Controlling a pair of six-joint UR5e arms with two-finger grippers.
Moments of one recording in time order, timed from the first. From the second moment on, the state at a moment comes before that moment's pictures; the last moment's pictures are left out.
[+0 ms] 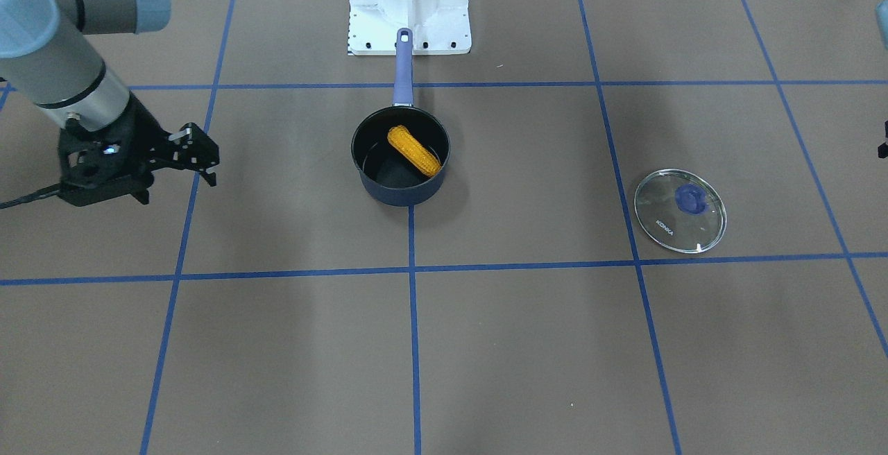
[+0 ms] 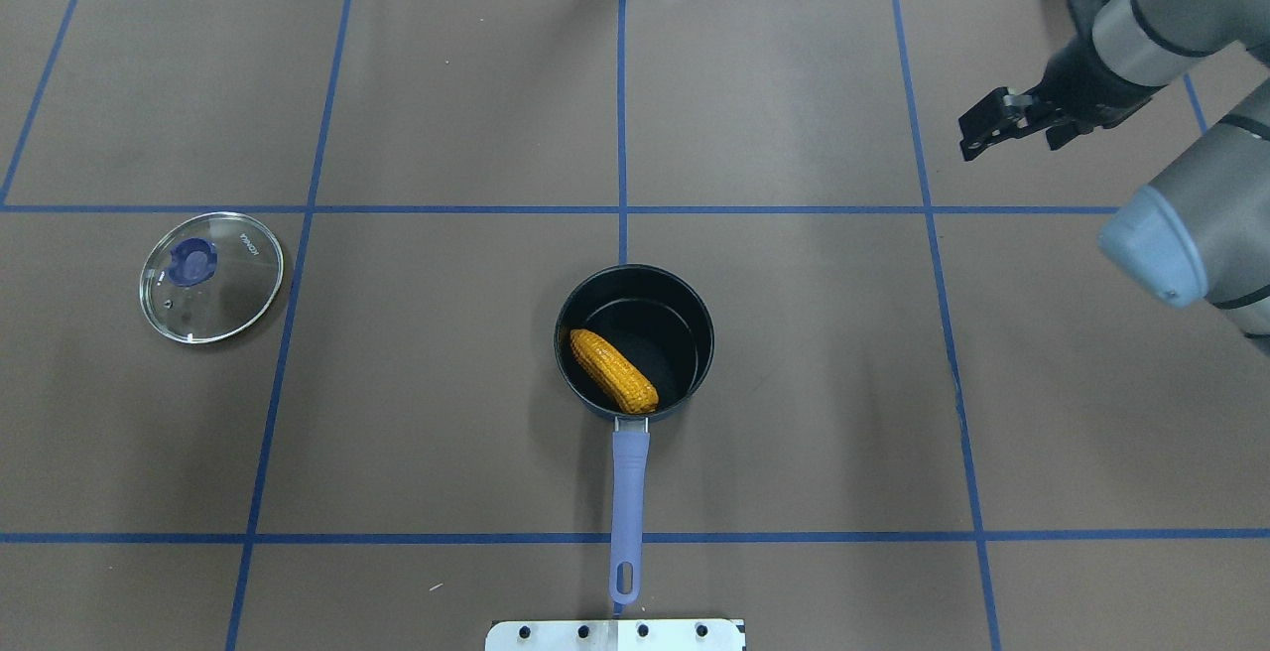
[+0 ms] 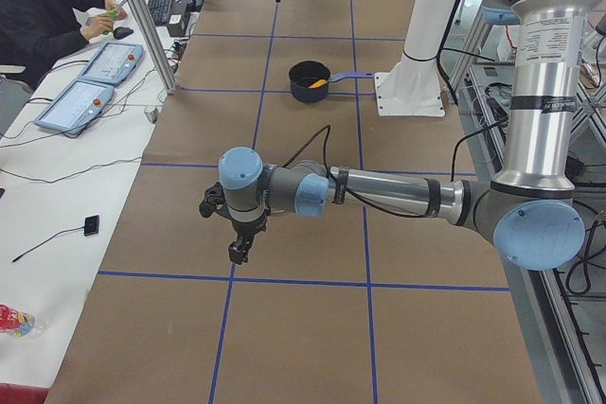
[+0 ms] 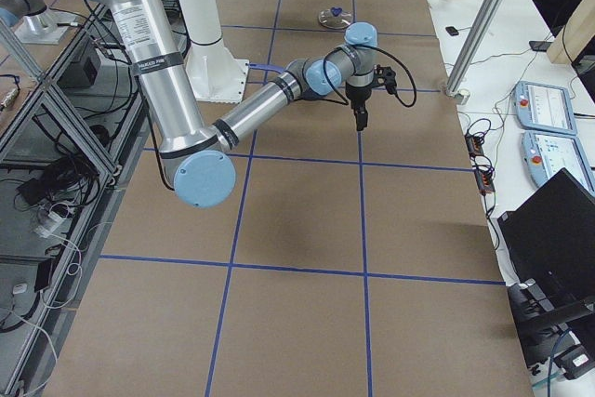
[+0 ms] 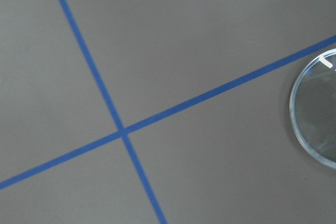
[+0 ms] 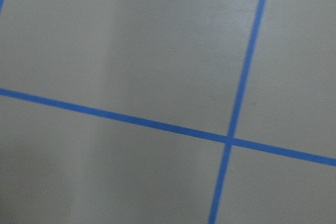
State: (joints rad) left arm -1.49 -1.58 -1.66 -1.64 -2.32 0.19; right arm 1.07 -1.25 1.86 -1.59 2.17 0.62
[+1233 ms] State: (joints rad) left arm -1.52 -1.58 -1.66 -1.64 -2.32 0.17; right arm 1.46 -1.53 1.68 -1.69 2.26 0.10
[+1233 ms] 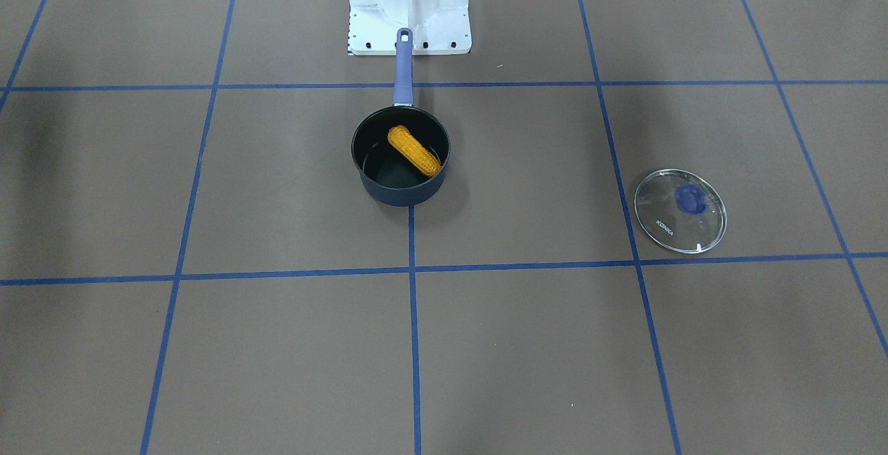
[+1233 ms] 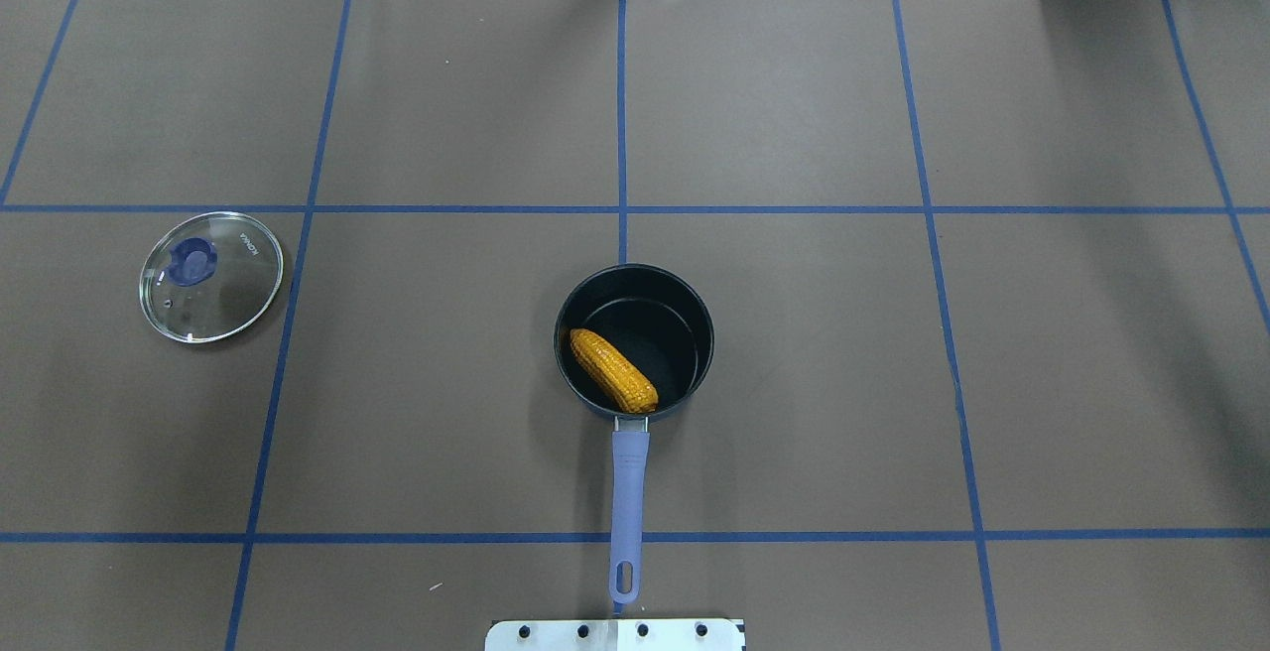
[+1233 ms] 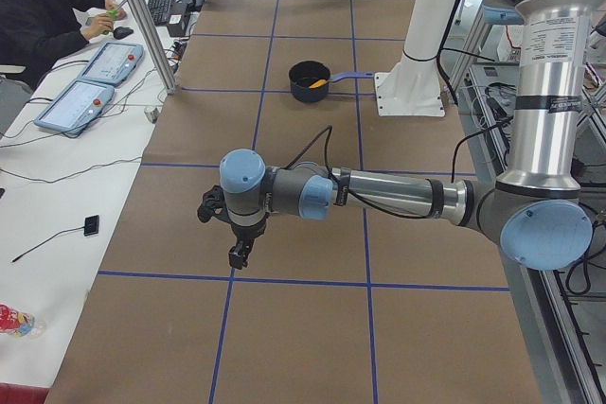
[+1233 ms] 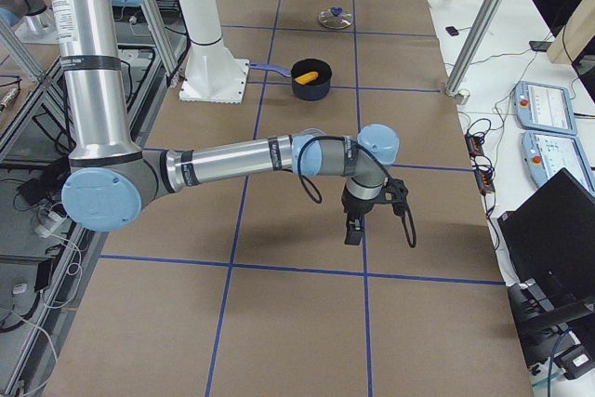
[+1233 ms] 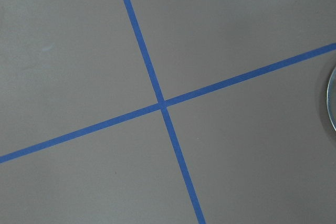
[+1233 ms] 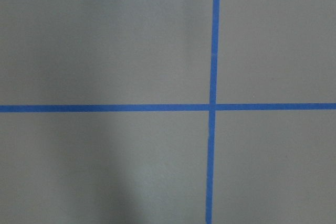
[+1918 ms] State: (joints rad) left arm -1.52 -1.58 -1.66 -1.64 -2.32 0.12; right arm 1.48 -1.63 1.67 -1.55 2.28 0.11
